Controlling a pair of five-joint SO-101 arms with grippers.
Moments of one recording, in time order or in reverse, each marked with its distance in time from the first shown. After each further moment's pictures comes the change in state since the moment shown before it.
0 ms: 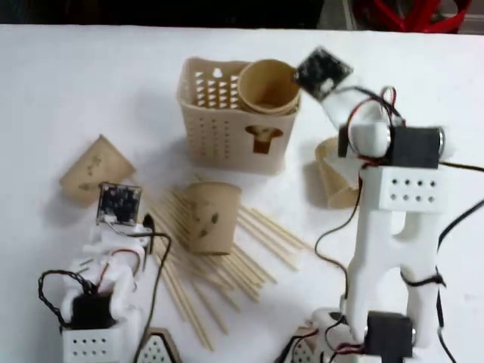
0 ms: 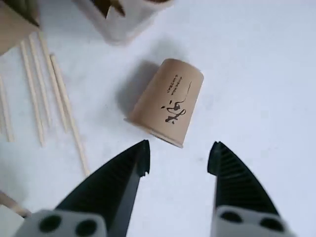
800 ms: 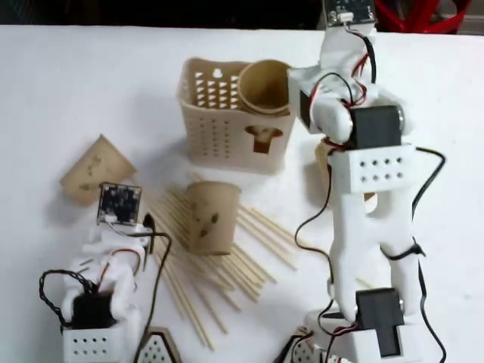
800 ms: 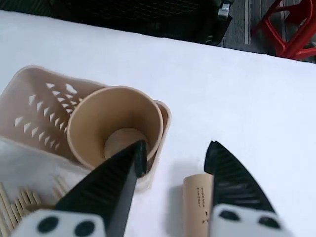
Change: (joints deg) left arm 0.0 0.0 0.0 0.0 0.0; right arm -11.4 9.7 -16.6 -17.2 -46.6
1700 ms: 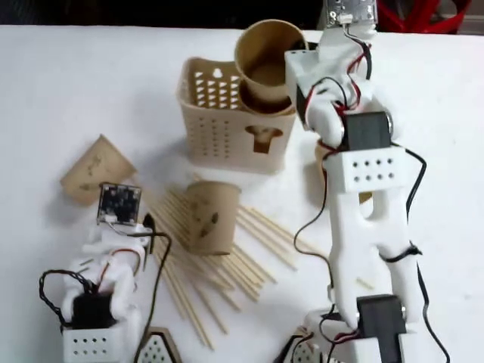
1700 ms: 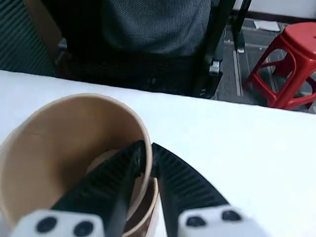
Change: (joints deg) left arm 0.0 0.0 0.0 0.0 0.0; right arm 0.1 -2.2 14.6 -25.6 -4.0
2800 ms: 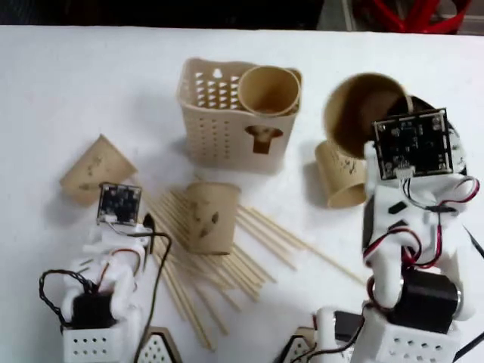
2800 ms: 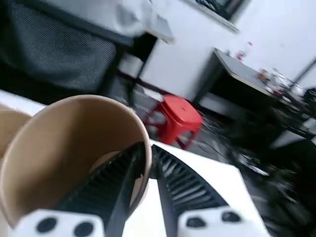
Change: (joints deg) left arm 0.0 0.0 0.0 0.0 0.0; right arm 16.0 -49.0 28.7 -0.4 23.5
